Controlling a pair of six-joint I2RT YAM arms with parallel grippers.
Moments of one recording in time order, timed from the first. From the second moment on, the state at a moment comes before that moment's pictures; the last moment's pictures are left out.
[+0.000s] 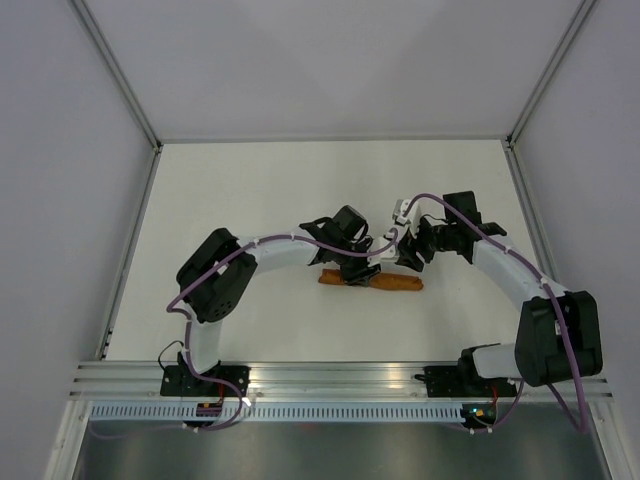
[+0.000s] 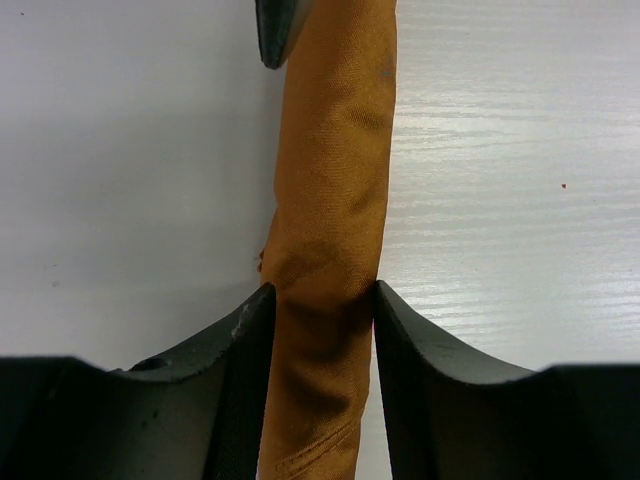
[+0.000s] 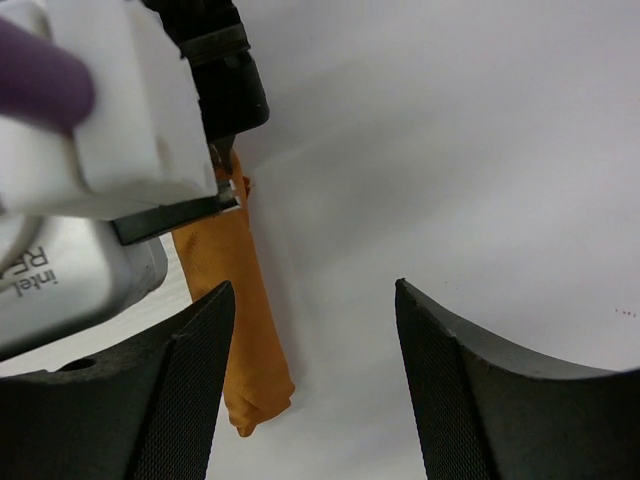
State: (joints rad) left arm -0.86 1.96 1.29 -0.27 0.50 0.56; right arm 0.17 1.35 0.83 -0.43 -0.72 -0.80
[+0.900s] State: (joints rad) left arm -0.74 1.87 1.26 -0.02 0.54 0.35; right arm 0.10 1.64 1.06 -0.75 -0.84 -0.93
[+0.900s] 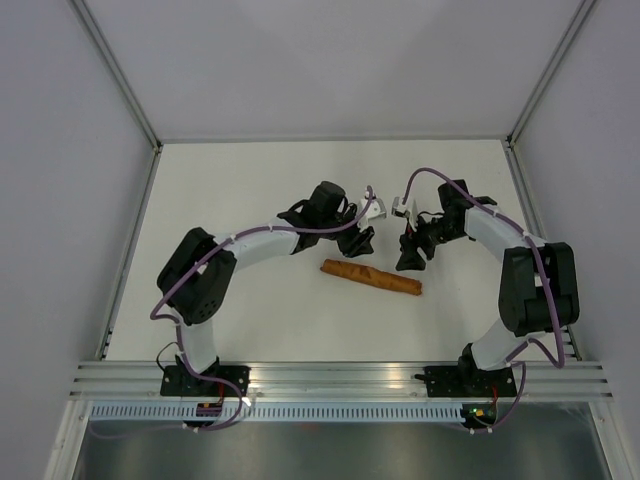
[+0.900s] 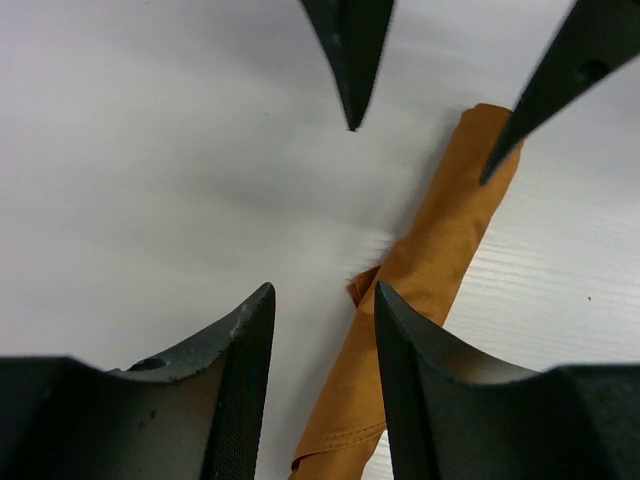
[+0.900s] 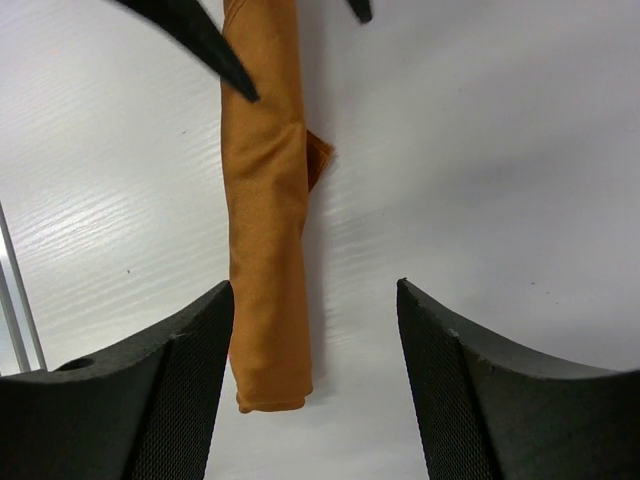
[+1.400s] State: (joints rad) left arm -0.71 1.47 0.81 0.16 0.19 -0.23; right arm 0.10 1.71 1.06 -0.83 -0.77 -0.98
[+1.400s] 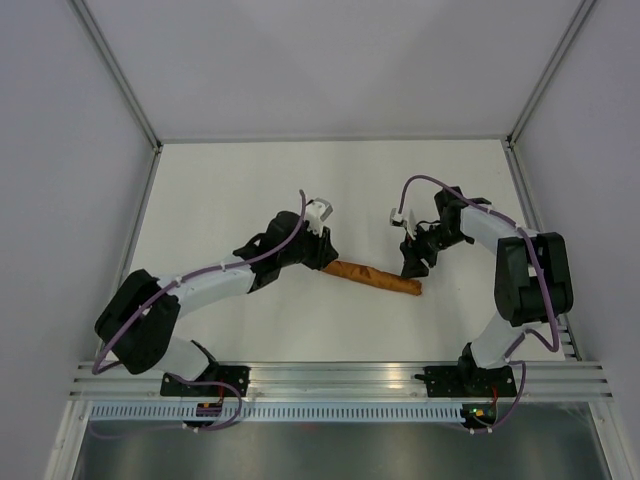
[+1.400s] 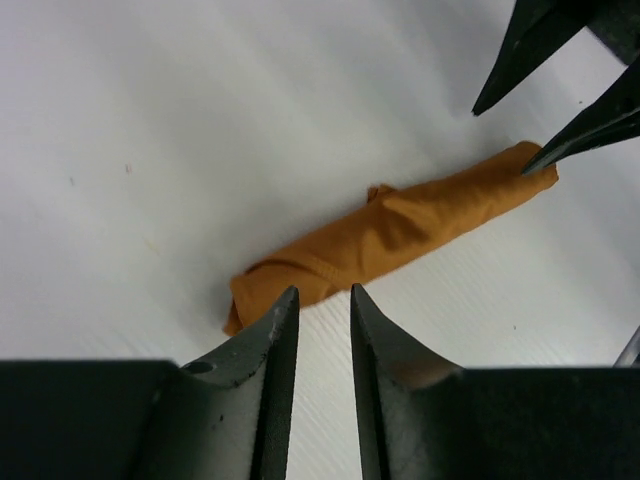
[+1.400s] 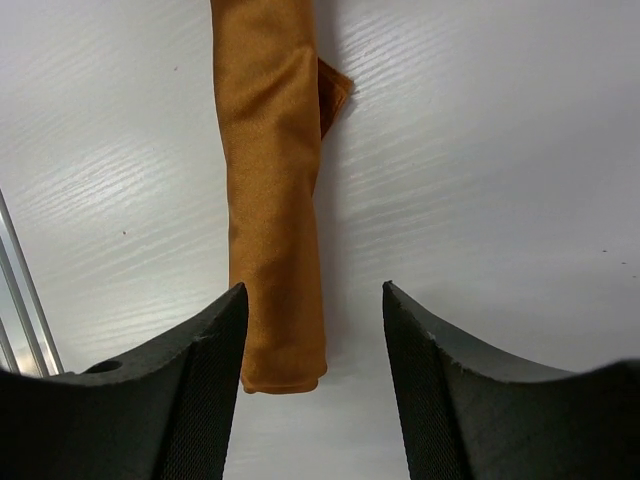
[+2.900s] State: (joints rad) left arm -0.71 2.10 1.45 -0.02 0.10 -0.44; right arm 0.11 1.94 1.21 -0.94 -0.79 -0.86
